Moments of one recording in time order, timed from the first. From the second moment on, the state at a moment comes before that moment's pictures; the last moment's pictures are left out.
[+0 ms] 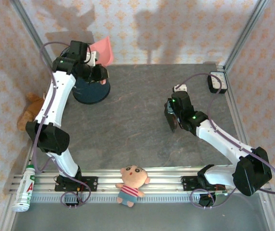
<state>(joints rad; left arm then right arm) -0.12 1.76 1.98 -1.17 0.34 -0.35 0.54 1.23 0.89 -0.25 0.37 0.29</state>
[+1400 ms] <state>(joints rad) -0.49 2.26 2.15 -1.37 -0.04 -0.15 0.53 1.23 0.88 -0.23 0.38 0.30</state>
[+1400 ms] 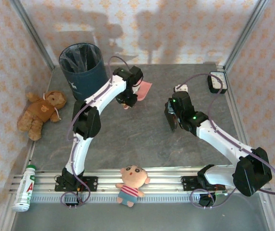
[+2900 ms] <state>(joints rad) -0.59 2.37 2.03 -1.29 0.01 -0.14 0.52 1.21 0.86 -0.23 0.38 0.31</state>
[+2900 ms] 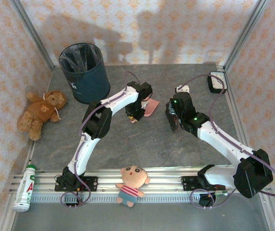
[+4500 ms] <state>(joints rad) -0.55 1.66 1.52 -1.06 -0.03 -0.19 0.50 1.29 0.90 -0.17 0.41 0.19</state>
